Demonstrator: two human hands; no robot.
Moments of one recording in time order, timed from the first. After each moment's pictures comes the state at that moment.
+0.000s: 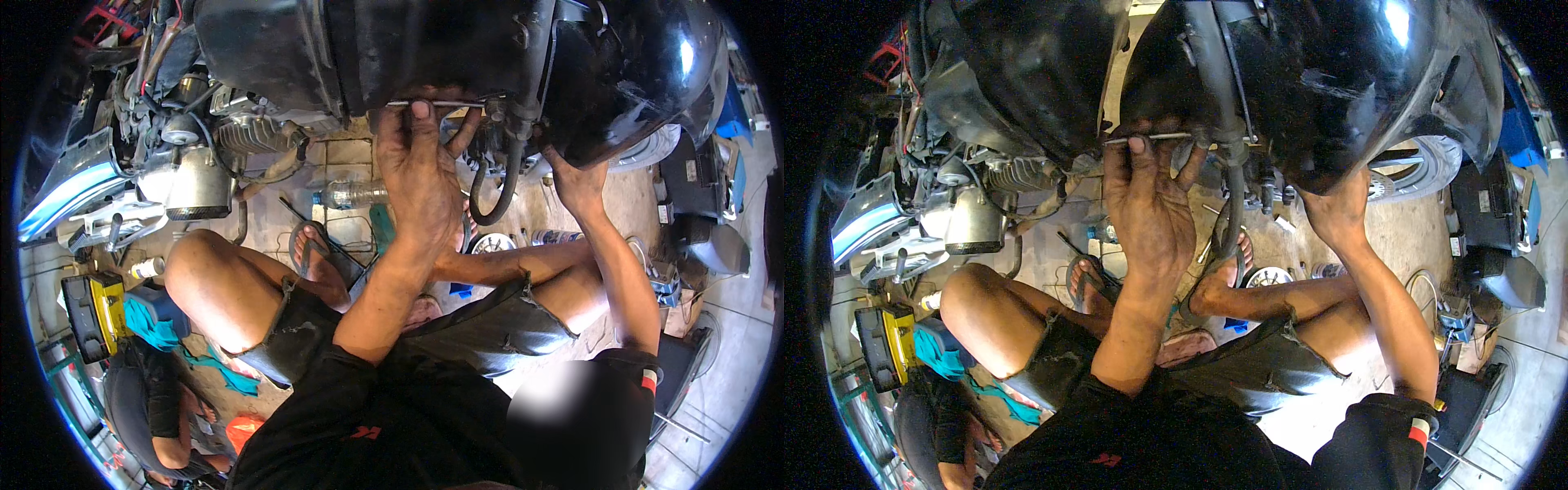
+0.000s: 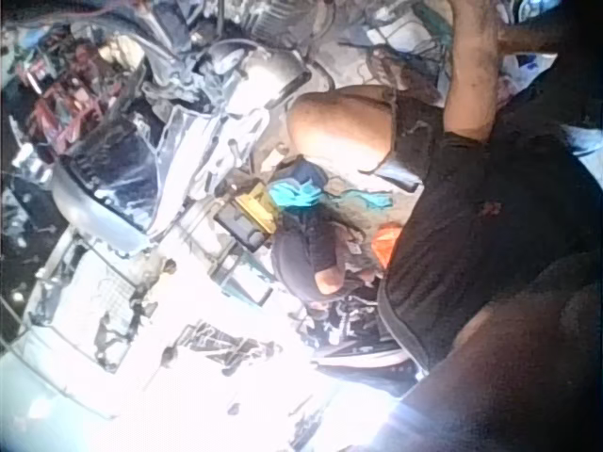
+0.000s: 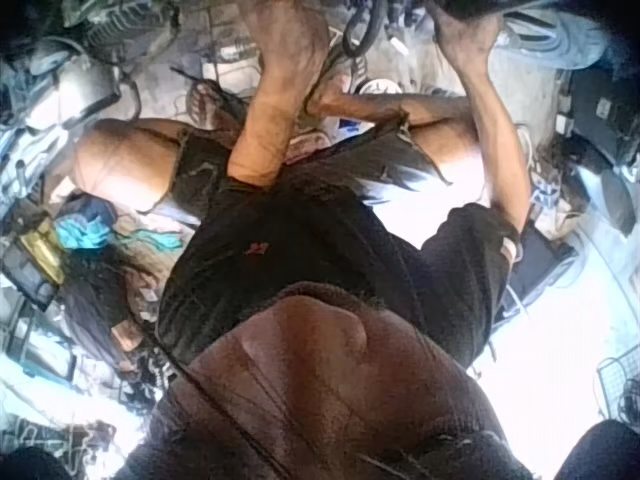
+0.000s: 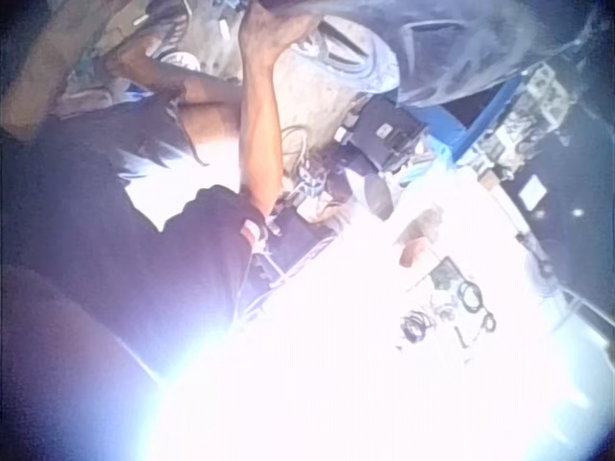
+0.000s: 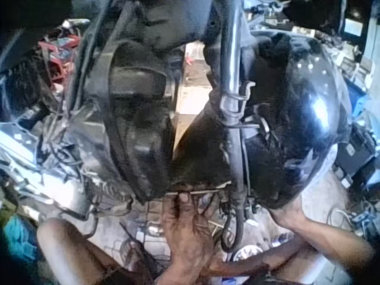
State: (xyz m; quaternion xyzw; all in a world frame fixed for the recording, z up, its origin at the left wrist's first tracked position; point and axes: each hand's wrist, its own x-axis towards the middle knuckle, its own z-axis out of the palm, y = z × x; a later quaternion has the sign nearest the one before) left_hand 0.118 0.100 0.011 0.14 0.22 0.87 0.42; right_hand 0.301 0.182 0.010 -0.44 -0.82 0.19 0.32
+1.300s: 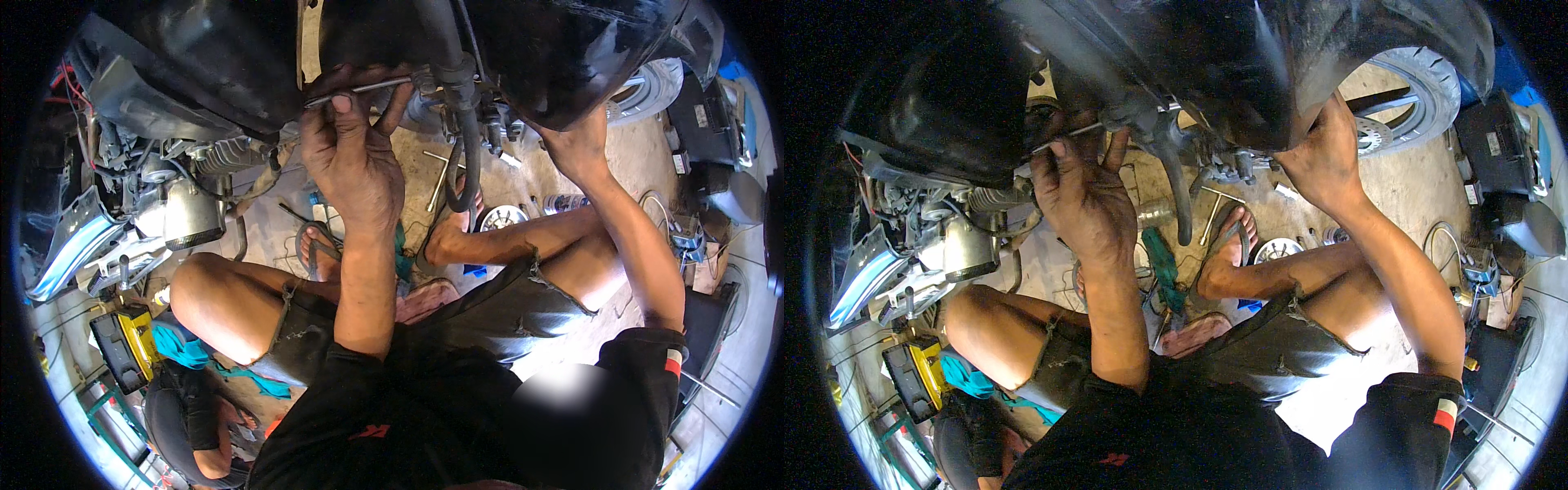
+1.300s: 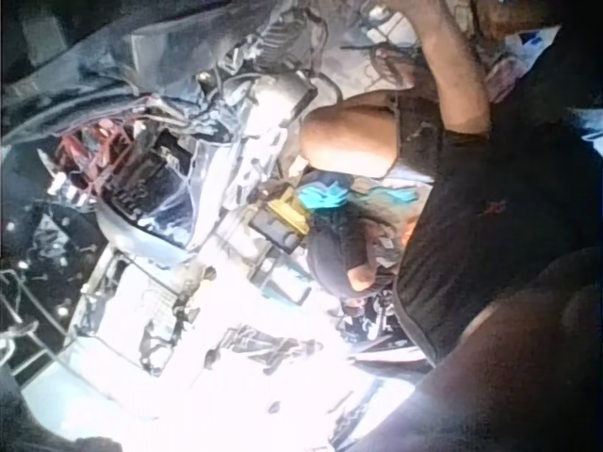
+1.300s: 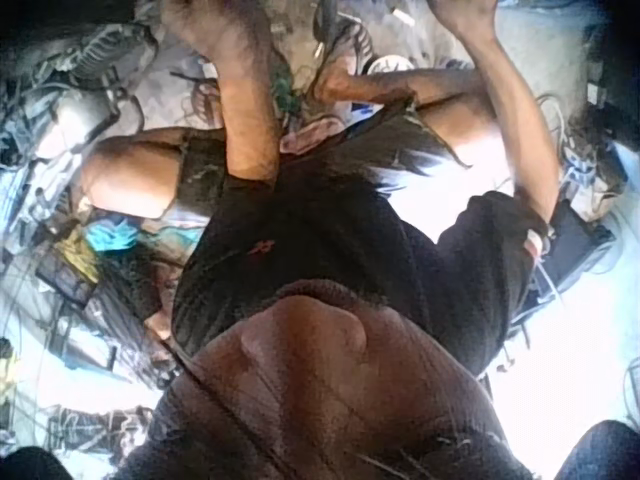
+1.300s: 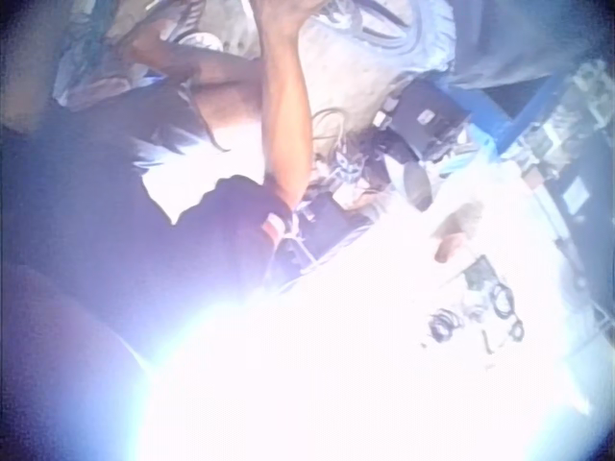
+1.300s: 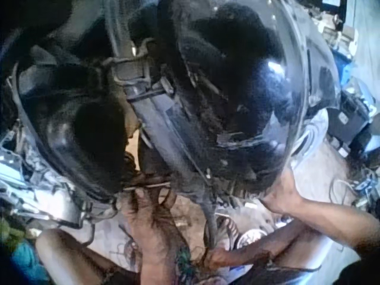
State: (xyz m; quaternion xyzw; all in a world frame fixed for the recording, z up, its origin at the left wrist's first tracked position) left_hand 0.101 0.106 -0.012 0.27 0.24 0.85 0.37; right_hand 0.305 0.185 0.012 -0.39 -0.80 0.20 0.40
